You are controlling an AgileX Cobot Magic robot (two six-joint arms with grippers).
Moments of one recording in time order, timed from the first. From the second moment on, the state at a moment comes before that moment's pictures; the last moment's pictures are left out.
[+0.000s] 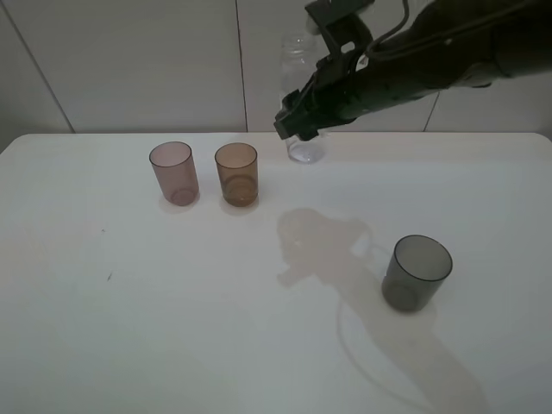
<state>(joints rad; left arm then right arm) -0.09 -0.01 -0.50 0.00 1.06 -0.02 0.54 1.71 -1.08 0.16 0.13 -0.35</state>
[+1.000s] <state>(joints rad) -0.09 -0.01 -0.50 0.00 1.06 -0.02 0.54 1.97 -0.77 0.32 -0.59 -0.35</state>
